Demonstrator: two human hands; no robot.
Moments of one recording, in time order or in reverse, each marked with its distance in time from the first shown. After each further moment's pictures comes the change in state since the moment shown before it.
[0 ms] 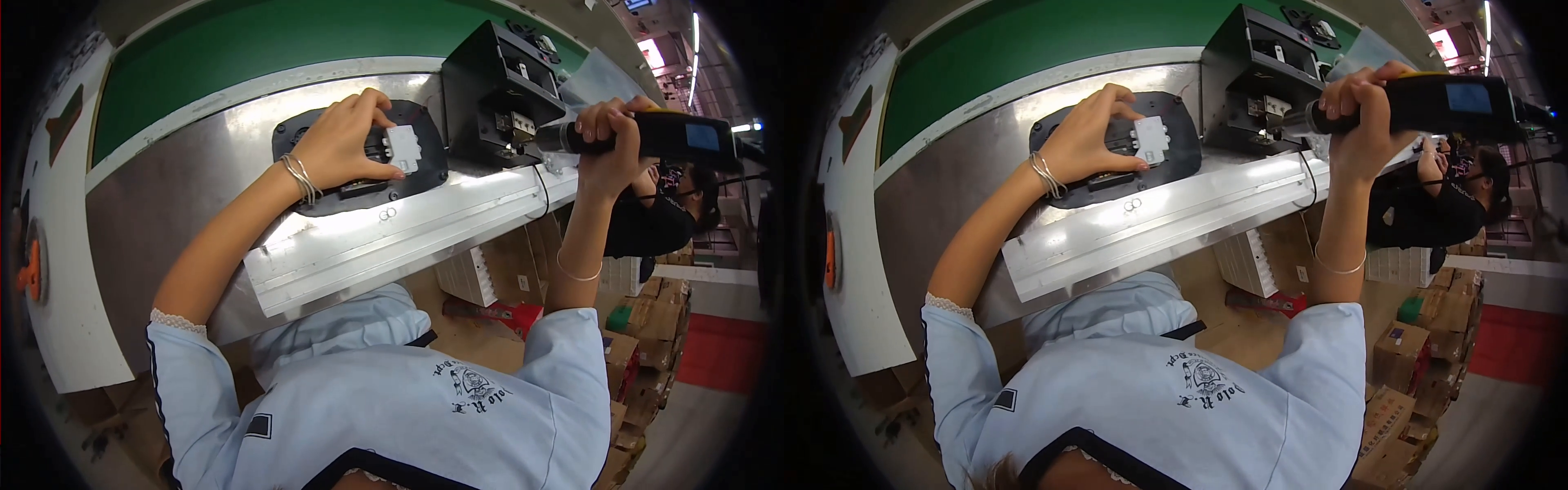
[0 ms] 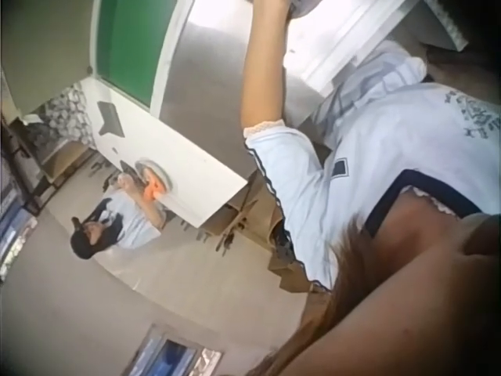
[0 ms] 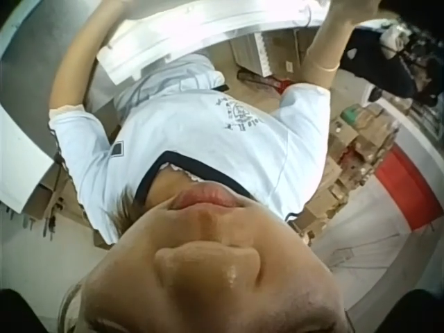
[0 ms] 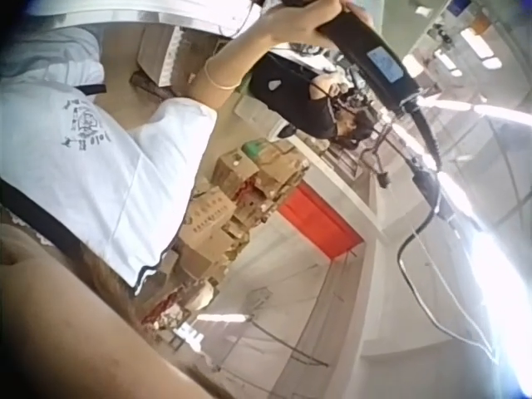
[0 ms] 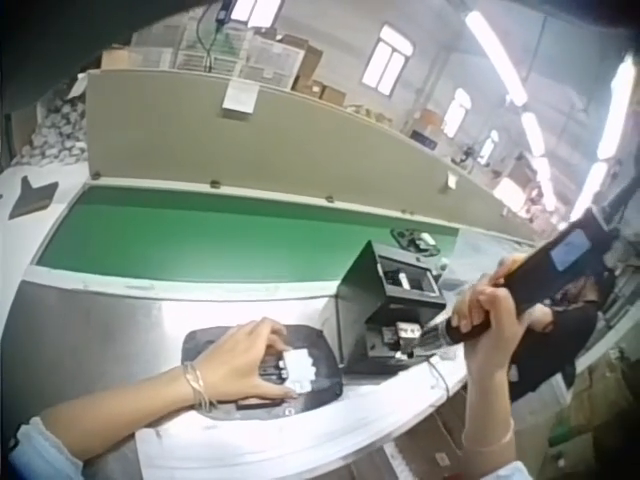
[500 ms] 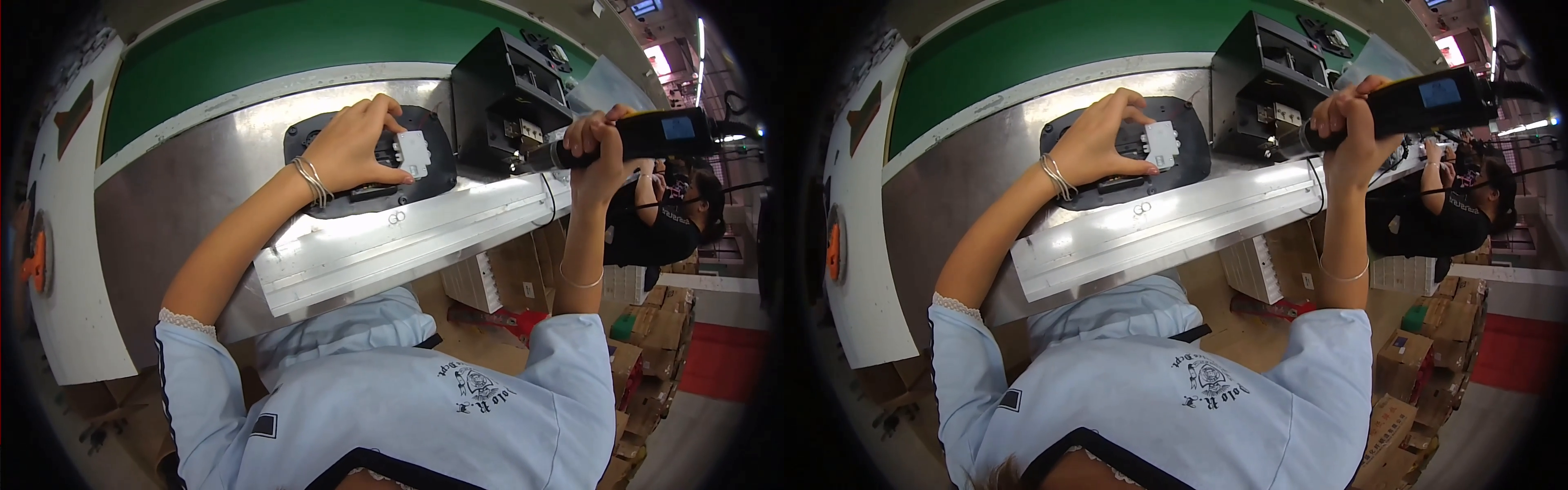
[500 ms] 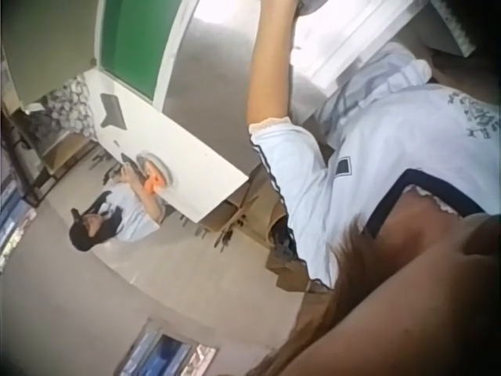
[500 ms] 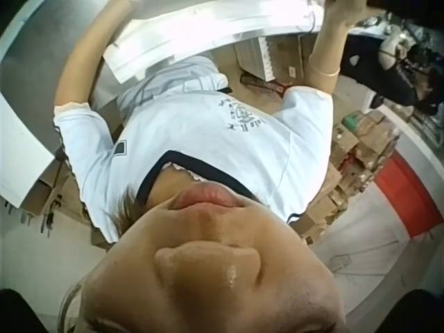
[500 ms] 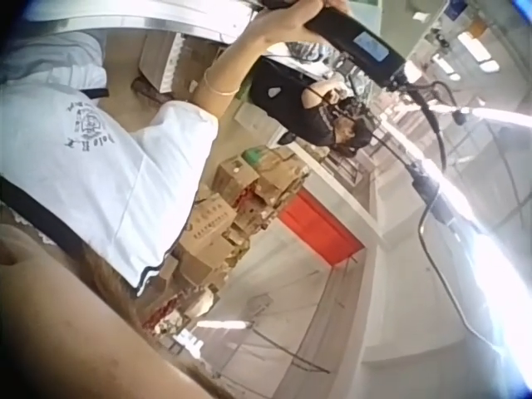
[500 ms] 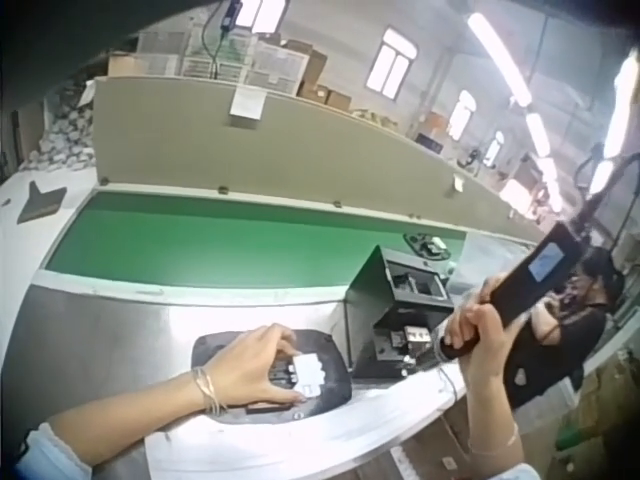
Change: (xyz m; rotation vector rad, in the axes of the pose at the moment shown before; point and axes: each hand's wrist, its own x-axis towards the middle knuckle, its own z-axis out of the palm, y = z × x) left_hand 0.001 -0.001 0.003 0.008 0.018 0.012; right_hand -0.013 0.013 -0.003 -0.052 0.088 0.132
